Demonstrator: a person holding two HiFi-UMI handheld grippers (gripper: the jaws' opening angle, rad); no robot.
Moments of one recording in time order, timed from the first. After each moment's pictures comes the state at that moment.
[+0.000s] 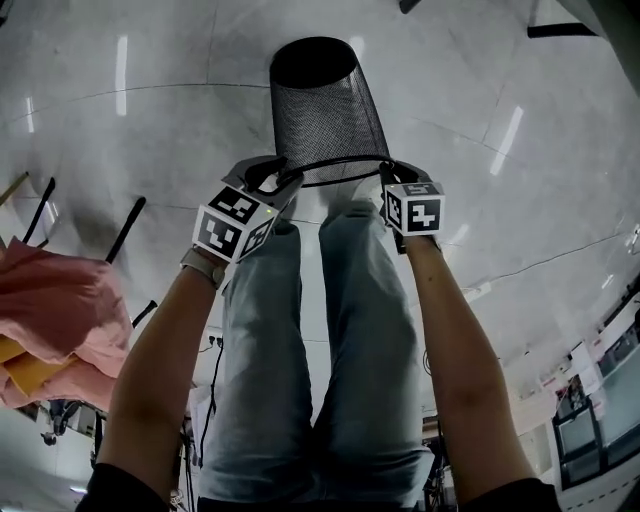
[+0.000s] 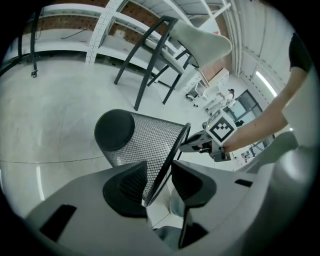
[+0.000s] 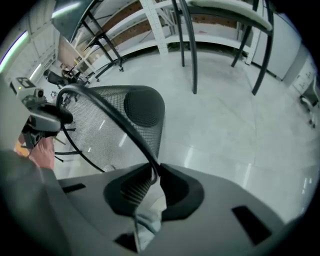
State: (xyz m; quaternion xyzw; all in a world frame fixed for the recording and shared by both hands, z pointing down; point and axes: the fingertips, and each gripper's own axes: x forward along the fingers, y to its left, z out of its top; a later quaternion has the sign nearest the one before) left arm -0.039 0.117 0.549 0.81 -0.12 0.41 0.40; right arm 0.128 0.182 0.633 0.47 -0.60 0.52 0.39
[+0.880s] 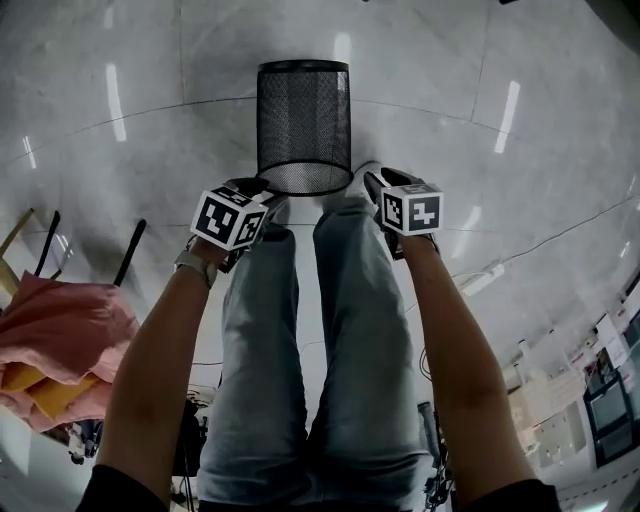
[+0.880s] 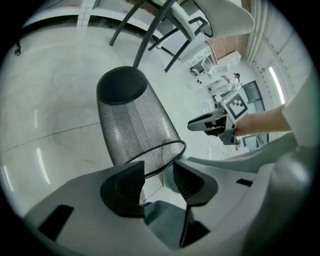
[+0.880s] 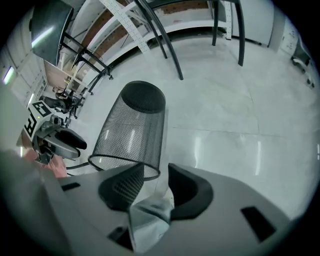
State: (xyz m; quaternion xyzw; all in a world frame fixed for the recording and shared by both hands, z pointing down) left arm -0.051 0.172 0.599 0.72 -0.04 0.52 0.45; right arm 0.137 0.224 0.638 0.47 -0.56 0.61 0.31
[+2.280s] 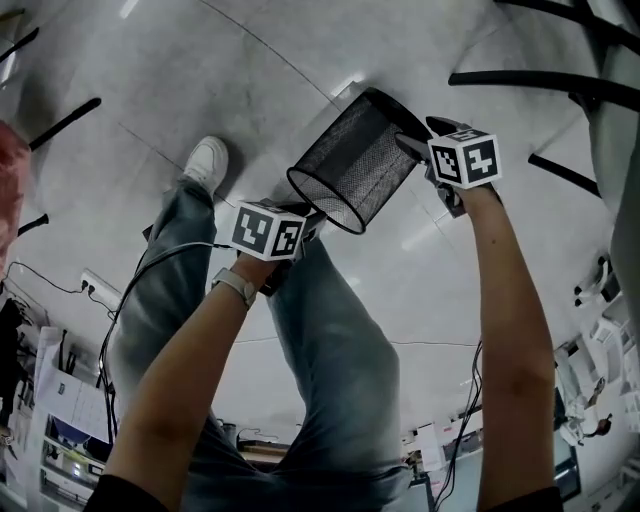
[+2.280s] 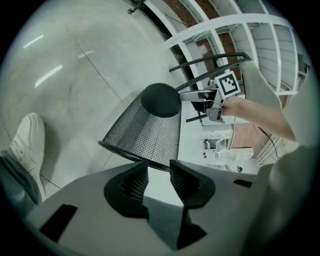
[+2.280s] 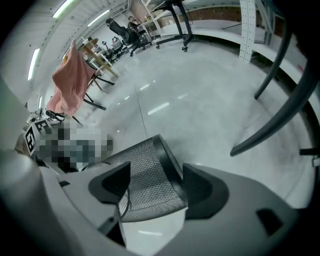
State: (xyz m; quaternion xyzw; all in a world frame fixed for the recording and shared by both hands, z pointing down) left arm 0.038 0.218 0.610 0.60 -0.29 0.21 0.71; right arm 0.133 0.001 0.645 0.16 -0.75 0.35 0.54
